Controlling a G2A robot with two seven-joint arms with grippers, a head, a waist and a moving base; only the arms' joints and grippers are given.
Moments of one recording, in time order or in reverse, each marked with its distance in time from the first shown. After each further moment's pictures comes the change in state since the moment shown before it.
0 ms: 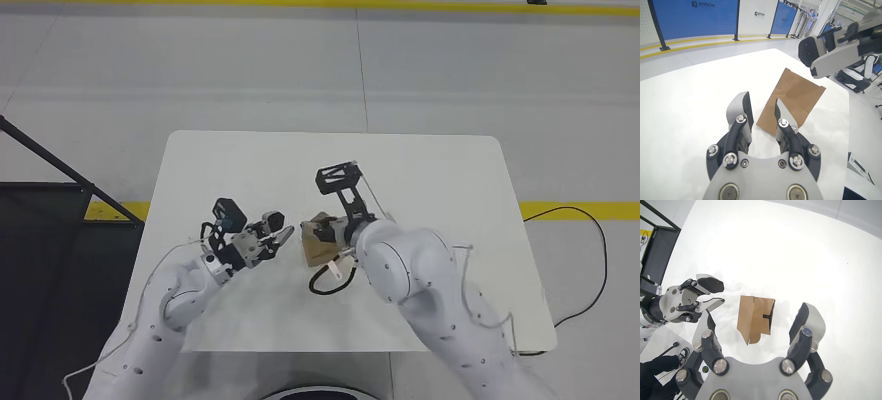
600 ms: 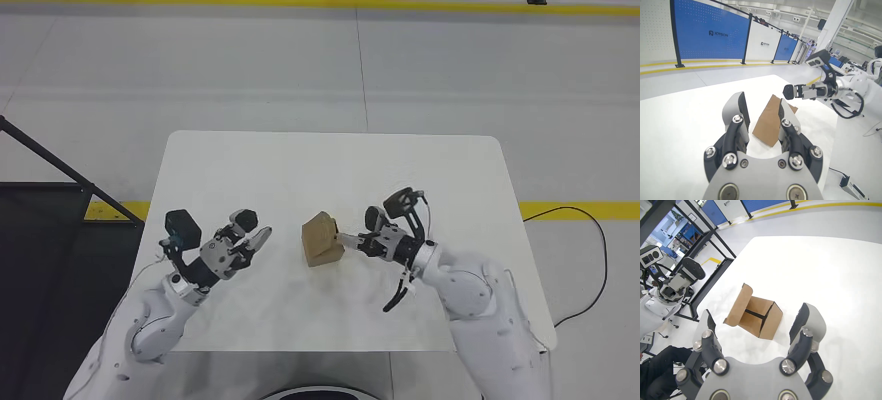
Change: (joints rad) left arm 0.222 0.015 -0.155 -0.236 -0.070 0.046 0.121; right arm -0.299 0.067 0.373 0.261 0.472 -0.843 -0.567
